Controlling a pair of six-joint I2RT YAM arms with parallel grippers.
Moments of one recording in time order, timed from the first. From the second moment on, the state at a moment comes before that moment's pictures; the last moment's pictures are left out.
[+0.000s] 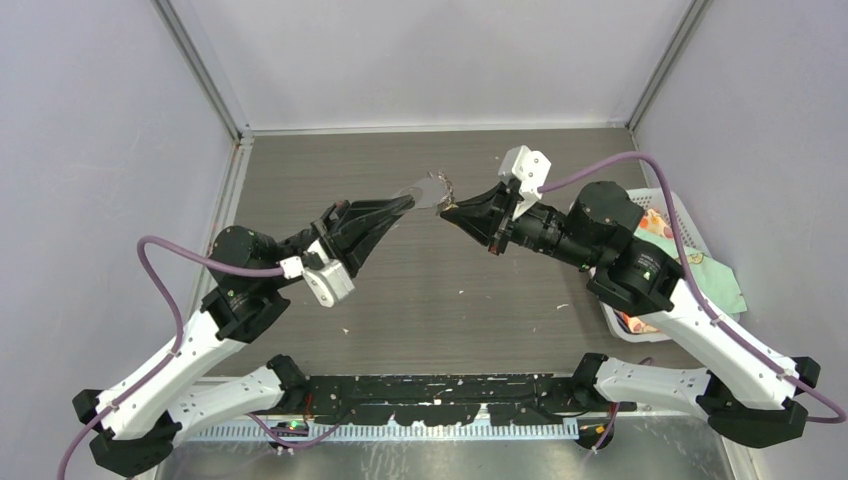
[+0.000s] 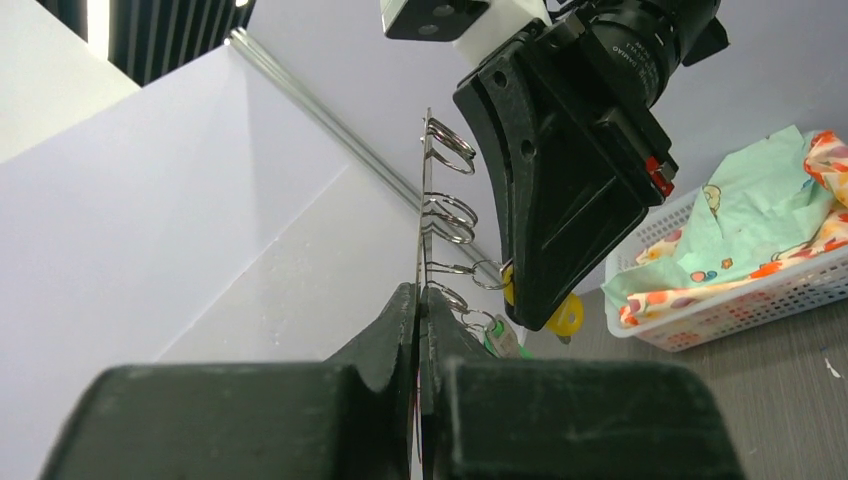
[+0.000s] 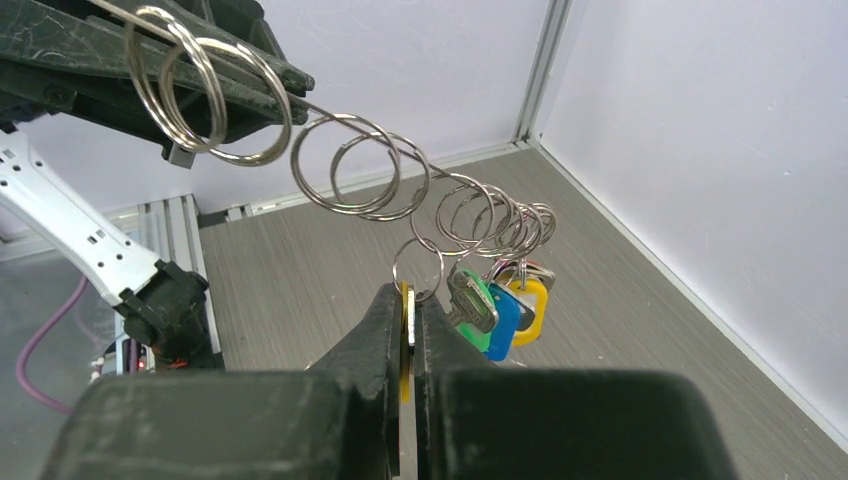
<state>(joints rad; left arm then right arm) -0.86 0.81 1.07 0.20 0.46 0.70 0.93 0.99 1.34 -0.29 -0.19 -0.07</state>
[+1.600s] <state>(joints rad) -0.86 0.82 1.20 0.14 0.61 0.54 0.93 0.99 1.46 -0.39 -0.26 -0.20</state>
